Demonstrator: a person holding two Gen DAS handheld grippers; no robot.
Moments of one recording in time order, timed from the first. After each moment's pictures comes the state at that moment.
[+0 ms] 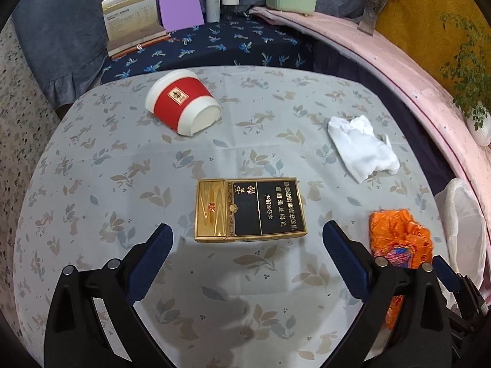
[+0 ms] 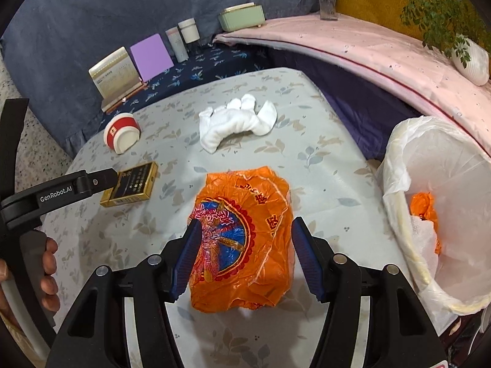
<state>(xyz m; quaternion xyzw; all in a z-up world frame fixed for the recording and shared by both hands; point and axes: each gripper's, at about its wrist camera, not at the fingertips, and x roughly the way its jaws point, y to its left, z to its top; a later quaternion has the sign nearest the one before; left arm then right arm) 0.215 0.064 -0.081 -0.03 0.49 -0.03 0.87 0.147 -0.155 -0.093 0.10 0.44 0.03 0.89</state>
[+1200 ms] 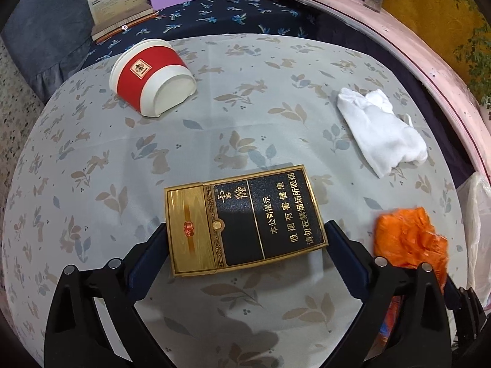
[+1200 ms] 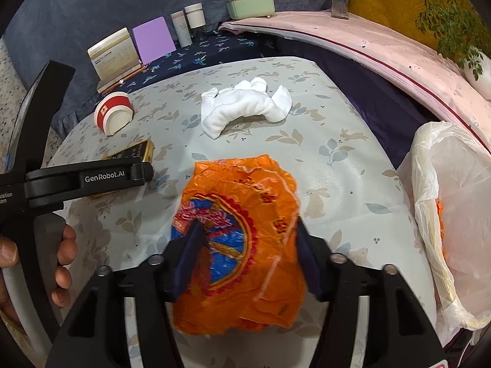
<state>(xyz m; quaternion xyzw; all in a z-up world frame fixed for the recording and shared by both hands) 0.245 0.044 -0.118 -0.02 0.53 -0.02 0.85 0.164 -0.138 -0.114 0.06 0.45 0.03 0.89</state>
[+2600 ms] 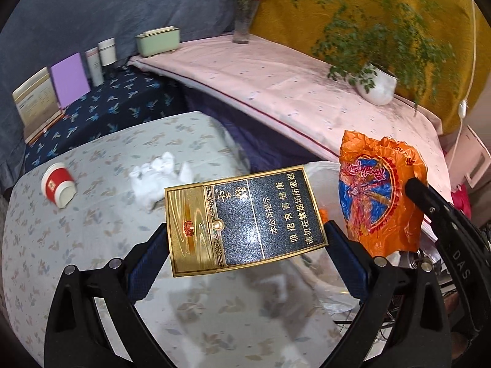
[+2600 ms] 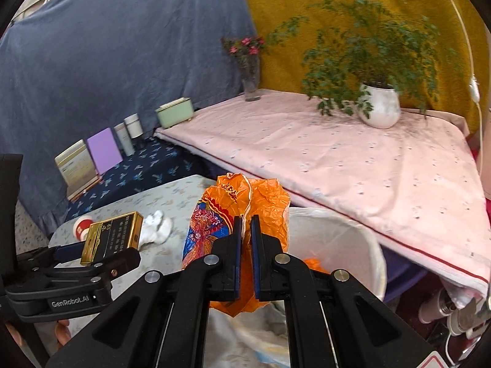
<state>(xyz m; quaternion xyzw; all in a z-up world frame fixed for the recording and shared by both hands) 0.143 -0.143 0.018 0.04 0.42 -0.22 0.88 0.064 -0.323 0.030 0.12 0.28 -0.12 0.95</state>
